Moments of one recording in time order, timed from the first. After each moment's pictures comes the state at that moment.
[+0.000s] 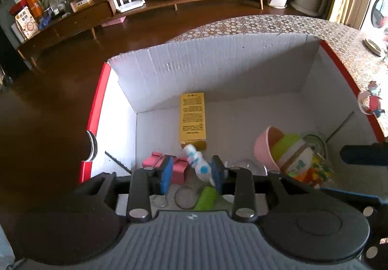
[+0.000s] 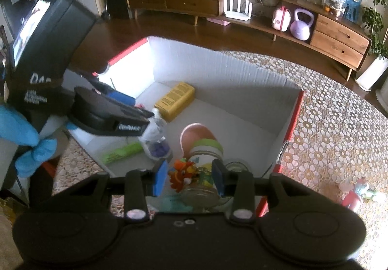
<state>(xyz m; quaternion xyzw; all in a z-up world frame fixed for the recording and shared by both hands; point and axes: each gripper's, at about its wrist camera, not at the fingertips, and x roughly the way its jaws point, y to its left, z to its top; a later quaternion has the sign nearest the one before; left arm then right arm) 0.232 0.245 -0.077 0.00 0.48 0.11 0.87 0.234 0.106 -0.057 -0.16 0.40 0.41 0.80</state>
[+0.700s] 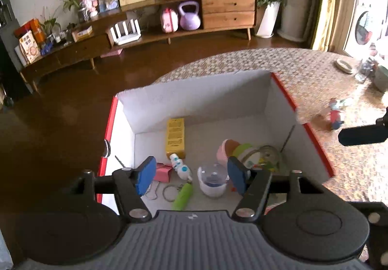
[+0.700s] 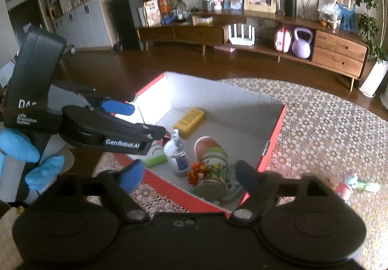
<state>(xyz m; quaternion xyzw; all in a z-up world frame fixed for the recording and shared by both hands) 0.176 0.203 -0.016 0.01 0.41 0.09 0.91 0.196 0.043 -0.008 -0.09 0.35 0.44 0.82</state>
